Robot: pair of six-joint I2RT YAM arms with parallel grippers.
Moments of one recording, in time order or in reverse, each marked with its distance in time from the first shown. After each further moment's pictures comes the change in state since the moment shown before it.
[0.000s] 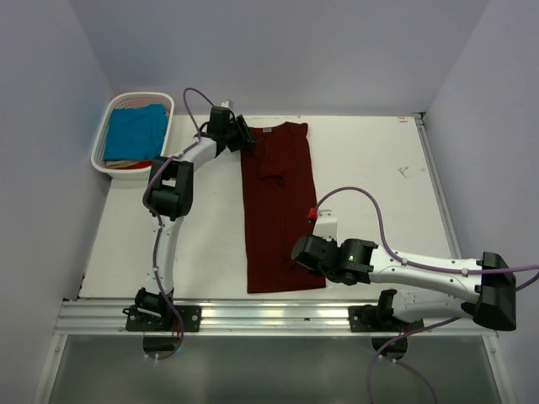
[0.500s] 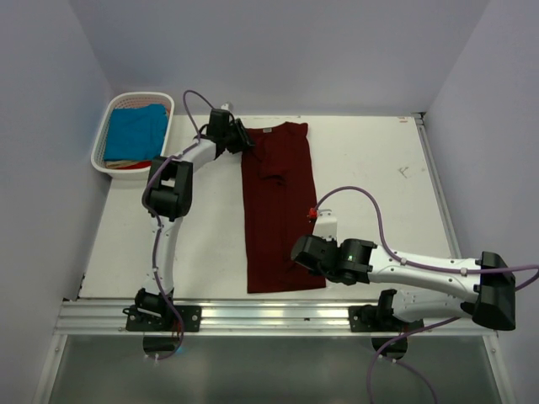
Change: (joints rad) left arm 0.000 -0.020 -0.048 0.012 0.011 0.001; right arm 0.000 0.004 0.000 0.000 0.015 0.001
